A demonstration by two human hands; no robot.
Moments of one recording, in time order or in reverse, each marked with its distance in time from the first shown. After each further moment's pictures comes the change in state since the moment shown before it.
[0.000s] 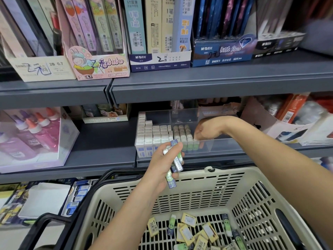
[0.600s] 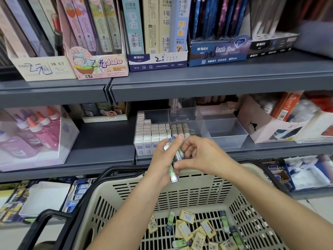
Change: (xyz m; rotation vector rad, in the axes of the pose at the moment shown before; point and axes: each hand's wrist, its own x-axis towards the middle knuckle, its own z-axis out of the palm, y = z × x) left_hand -0.002 0.002 0.014 -0.054 0.026 0.032; right_hand -0.059 -0.039 0.078 0.628 0.528 -0.196
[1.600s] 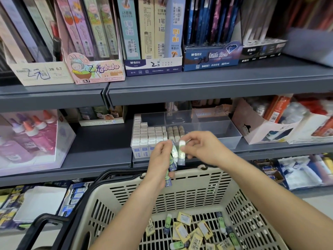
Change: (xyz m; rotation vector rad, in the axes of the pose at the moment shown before) left_hand -0.006 -0.001 0.002 0.184 0.096 0.050; right_hand 0.011 0.003 -0.013 0.203 0.044 0.080
